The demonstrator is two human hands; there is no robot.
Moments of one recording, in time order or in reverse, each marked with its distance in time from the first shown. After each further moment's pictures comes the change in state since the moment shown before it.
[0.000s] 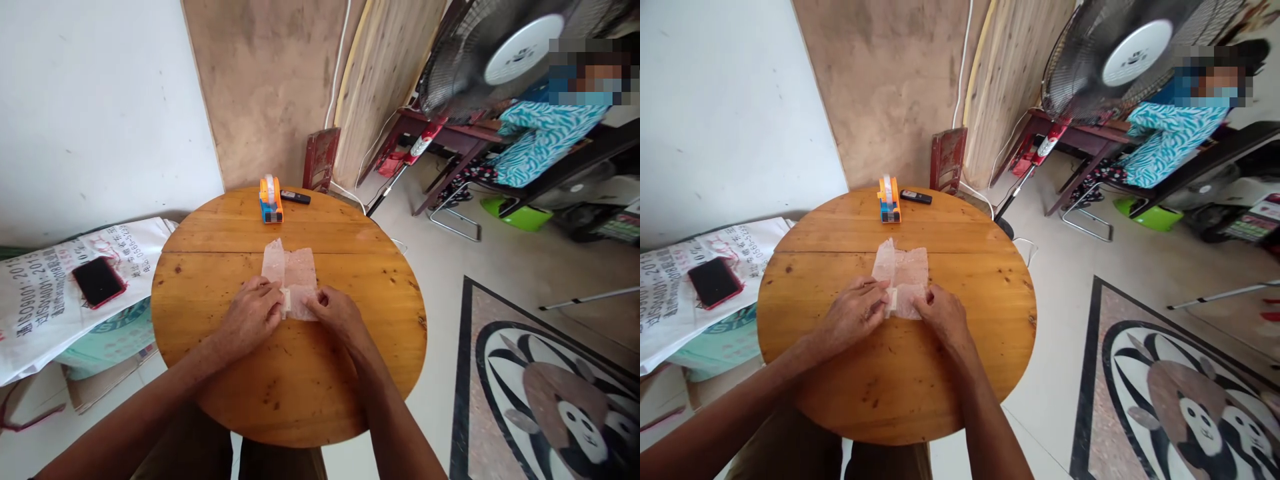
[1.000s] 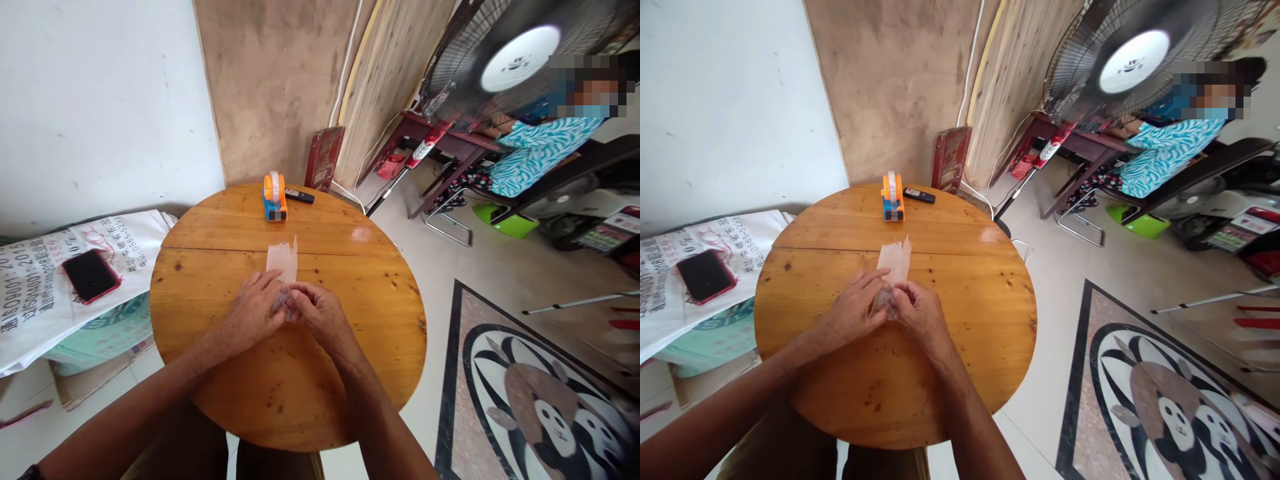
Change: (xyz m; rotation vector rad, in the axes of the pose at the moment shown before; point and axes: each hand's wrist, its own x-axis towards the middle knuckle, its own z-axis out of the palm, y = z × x) left_hand 0.004 -0.004 -0.003 -0.037 -0.026 -0.118; right_hand -0.010 -0.046 0.016 0.792 -0.102 -0.150
